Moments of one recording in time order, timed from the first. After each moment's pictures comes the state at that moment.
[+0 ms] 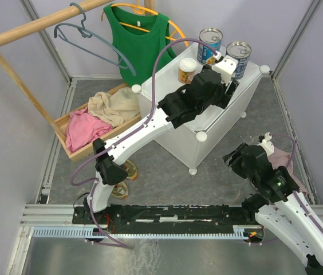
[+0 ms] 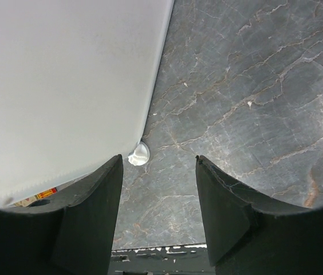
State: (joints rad) left arm -1.04 2.05 2.32 -0.52 -0.38 -0.03; right arm 0.53 0.54 0.64 -0.86 0.32 1.05
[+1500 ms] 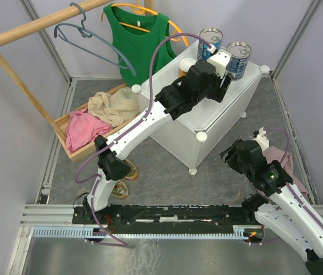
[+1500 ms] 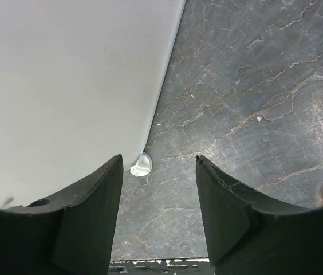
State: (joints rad) left arm -0.96 2.12 2.43 -0.58 -0.29 -0.05; right arm 0.53 0.65 0.64 -0.76 0.33 1.01
